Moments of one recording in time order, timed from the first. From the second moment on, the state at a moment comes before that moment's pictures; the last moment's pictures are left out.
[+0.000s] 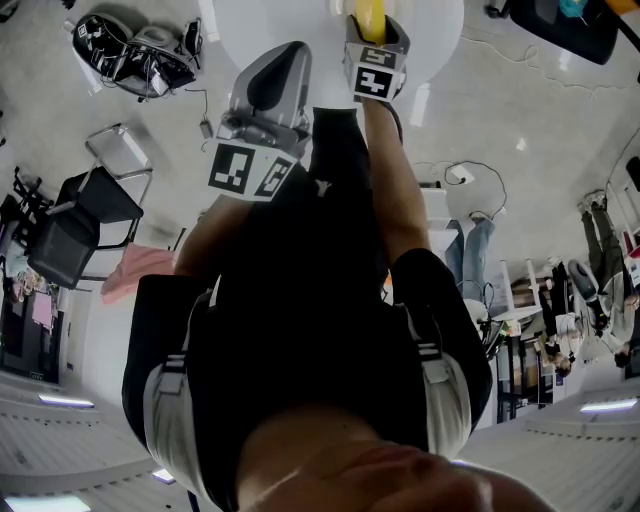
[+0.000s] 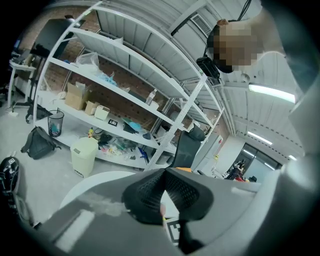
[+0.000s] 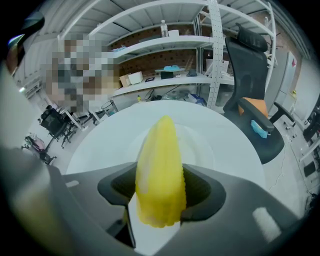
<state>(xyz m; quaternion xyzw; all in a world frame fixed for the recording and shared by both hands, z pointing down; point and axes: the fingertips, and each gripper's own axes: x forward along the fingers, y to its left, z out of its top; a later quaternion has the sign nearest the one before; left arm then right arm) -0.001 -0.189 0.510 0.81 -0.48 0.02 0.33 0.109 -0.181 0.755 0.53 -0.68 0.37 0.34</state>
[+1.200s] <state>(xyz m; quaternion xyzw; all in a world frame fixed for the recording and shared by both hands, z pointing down) -0.007 -0.169 0.468 0.82 -0.48 -0.01 0.31 0.106 -0.173 0.699 0.54 -0.70 0.33 0.31</state>
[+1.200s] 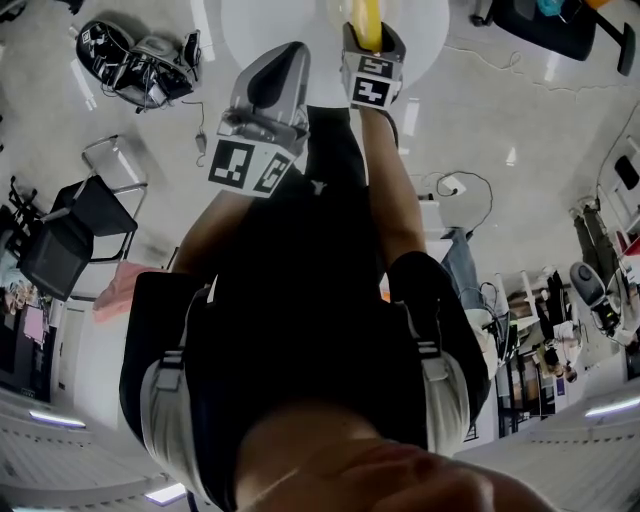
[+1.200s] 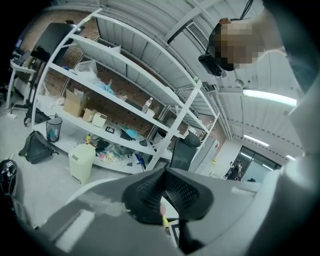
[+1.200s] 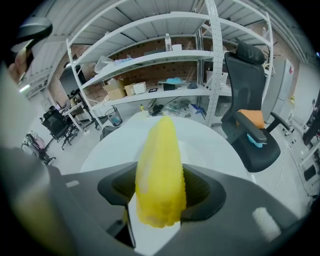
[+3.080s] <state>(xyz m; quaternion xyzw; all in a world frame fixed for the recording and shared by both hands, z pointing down) -0.067 -0.042 0.336 0.87 -0.42 -0.10 0.24 0.066 -0.079 0.485 0.63 -0.71 0.22 0.20</state>
